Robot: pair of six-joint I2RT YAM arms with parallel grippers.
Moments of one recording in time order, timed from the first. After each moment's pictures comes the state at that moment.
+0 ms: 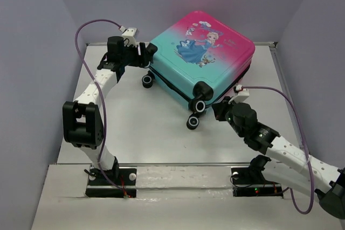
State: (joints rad) left arm -0.16 1.66 1.34 -0.11 0.32 -0.10; right arm 0.77 0.80 0.55 -0.07 0.42 0.57
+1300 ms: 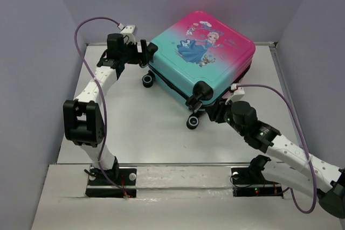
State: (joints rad) left arm -0.15 1.69 1.40 -0.15 0.28 -0.14; right arm 0.77 0.81 0.59 -0.15 0.28 0.53
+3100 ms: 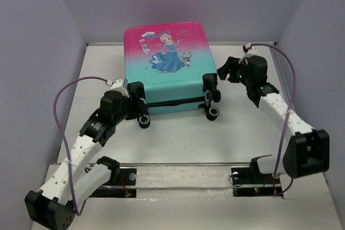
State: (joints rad) left arm -0.42 0.77 0.72 -0.48 0.03 -0.56; right arm 0.18 1.43 1.04 0.01 -0.22 0.36
